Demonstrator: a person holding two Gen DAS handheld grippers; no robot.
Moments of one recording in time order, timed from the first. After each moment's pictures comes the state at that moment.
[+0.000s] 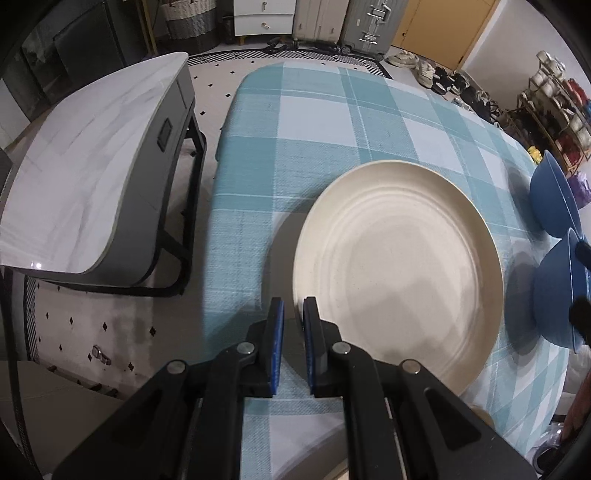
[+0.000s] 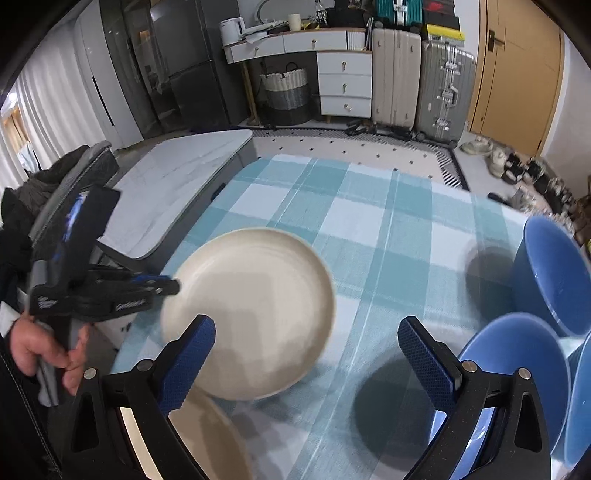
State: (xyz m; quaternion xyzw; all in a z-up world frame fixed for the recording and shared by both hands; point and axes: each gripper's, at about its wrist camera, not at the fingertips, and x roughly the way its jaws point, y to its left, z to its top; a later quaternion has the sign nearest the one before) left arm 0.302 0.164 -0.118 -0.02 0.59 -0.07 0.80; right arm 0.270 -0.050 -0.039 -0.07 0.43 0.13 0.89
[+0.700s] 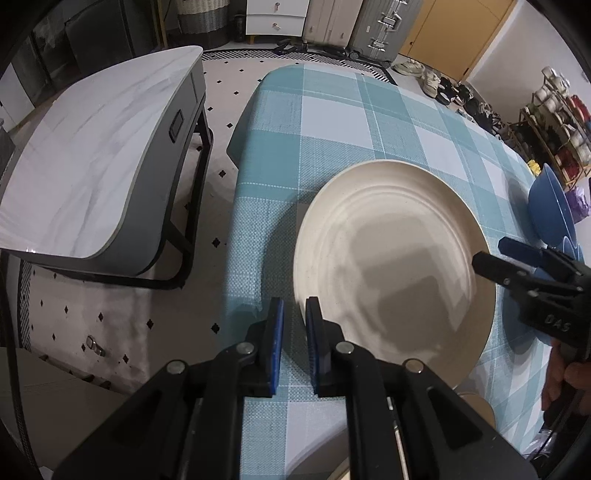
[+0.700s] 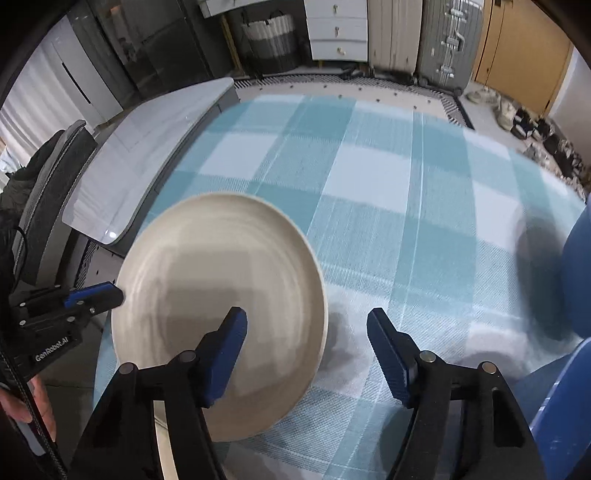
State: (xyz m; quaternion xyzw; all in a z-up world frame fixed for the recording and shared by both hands) left arm 0.297 0.182 -0.119 -0.05 0.59 -0.07 0.80; right arm 0.345 -0.031 -0.107 -0.06 0.54 0.11 0.83
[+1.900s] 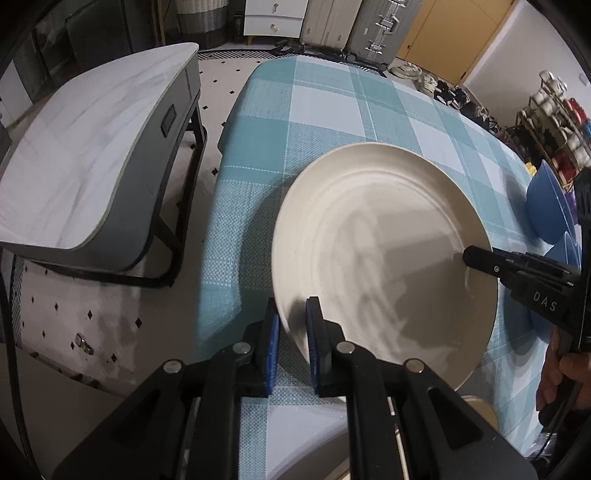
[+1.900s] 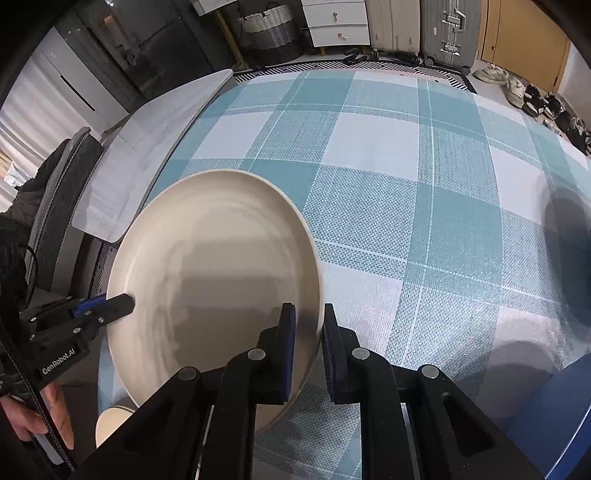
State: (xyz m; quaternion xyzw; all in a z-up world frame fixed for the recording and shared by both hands) left arm 0.287 0.172 -0.133 -0.05 0.58 -0.07 0.81; right arm 0.348 -0.041 -0.133 -0.02 0.56 0.13 0.82
